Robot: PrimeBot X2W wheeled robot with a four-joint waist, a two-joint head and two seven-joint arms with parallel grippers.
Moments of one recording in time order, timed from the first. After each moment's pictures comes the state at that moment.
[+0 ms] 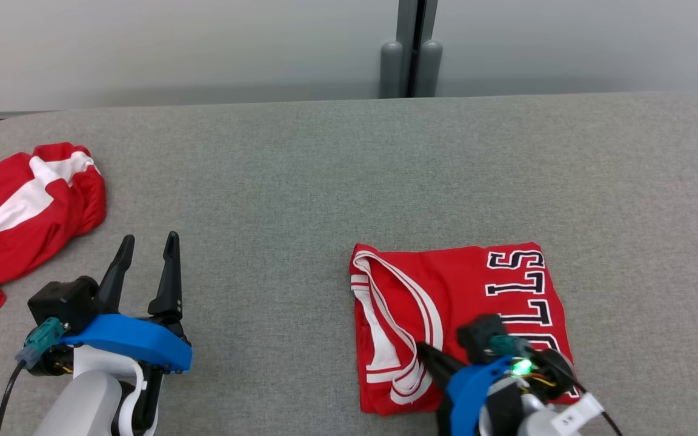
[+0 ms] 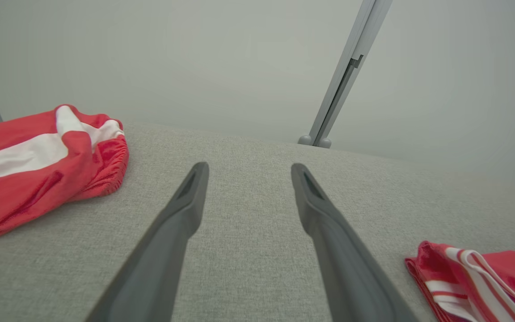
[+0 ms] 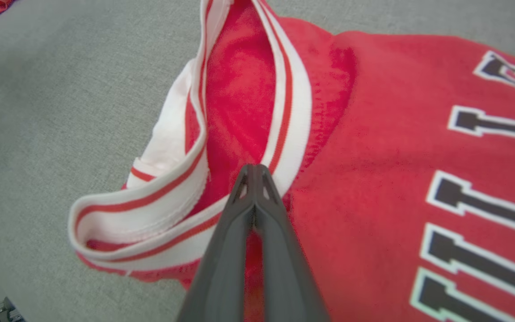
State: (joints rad) left arm -0.29 0.35 -0.38 0.38 -0.69 0.00 -0.24; right arm -0.17 -0.05 0.33 0.29 0.17 0.13 0.28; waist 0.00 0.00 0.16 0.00
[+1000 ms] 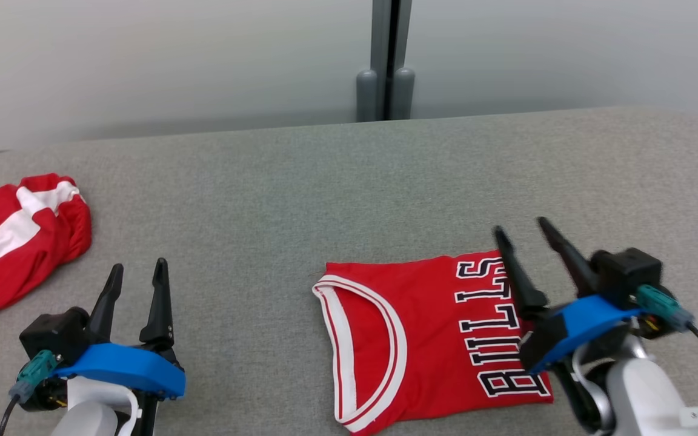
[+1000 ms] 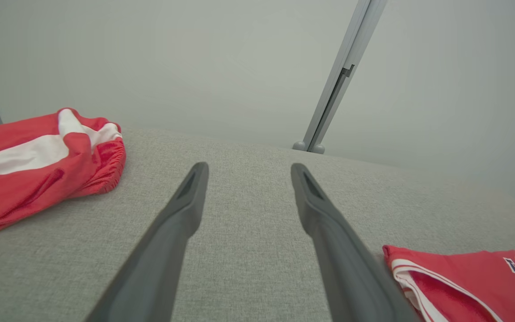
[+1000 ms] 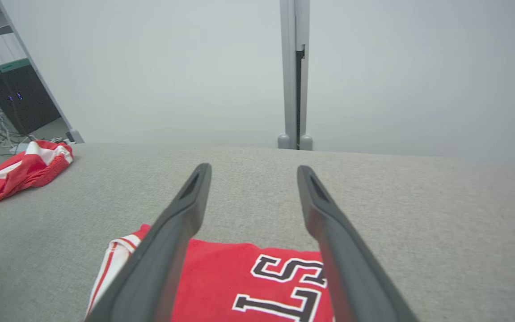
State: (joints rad) left arm -0.21 0.36 -0.36 0.34 -0.70 0.03 -0.25; right arm -0.25 -0.05 0.14 0.16 0.21 0.13 0.03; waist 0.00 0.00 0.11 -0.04
